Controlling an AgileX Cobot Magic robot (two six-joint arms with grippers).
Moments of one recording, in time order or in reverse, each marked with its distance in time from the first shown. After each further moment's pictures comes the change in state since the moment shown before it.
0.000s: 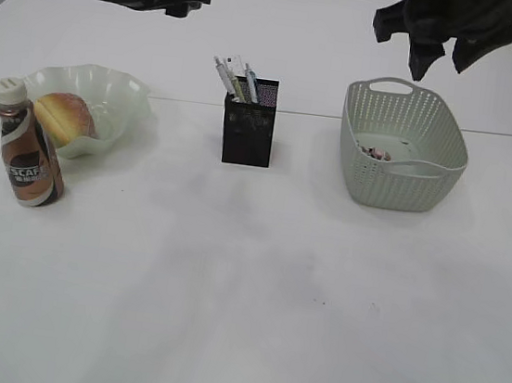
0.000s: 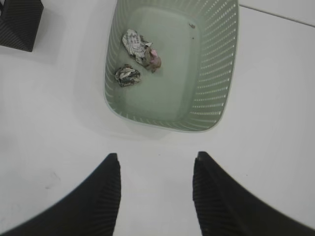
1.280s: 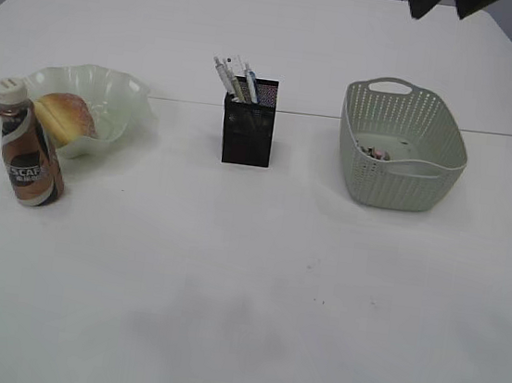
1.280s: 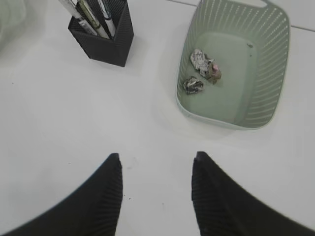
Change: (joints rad) left arm -0.118 -0.235 -0.422 -0.365 1.130 0.369; right arm 0.002 -0.182 0.000 0.249 0.020 -0.085
